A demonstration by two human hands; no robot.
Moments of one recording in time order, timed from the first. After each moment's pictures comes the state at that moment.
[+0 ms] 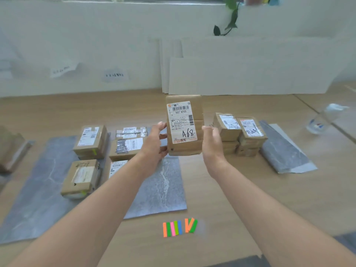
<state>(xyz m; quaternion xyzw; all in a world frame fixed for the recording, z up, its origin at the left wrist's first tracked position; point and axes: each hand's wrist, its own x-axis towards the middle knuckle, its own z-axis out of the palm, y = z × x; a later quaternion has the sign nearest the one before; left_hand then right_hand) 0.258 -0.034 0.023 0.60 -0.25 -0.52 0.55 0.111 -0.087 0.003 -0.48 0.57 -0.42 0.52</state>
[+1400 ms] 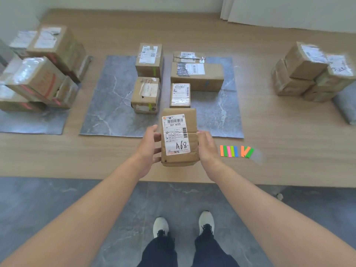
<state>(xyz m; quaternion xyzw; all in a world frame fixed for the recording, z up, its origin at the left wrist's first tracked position) 0.405 0.240 -0.133 0.69 -0.05 -0.53 0.49 0.251 0.166 -0.158 -0.49 0.58 -0.20 0.62</state>
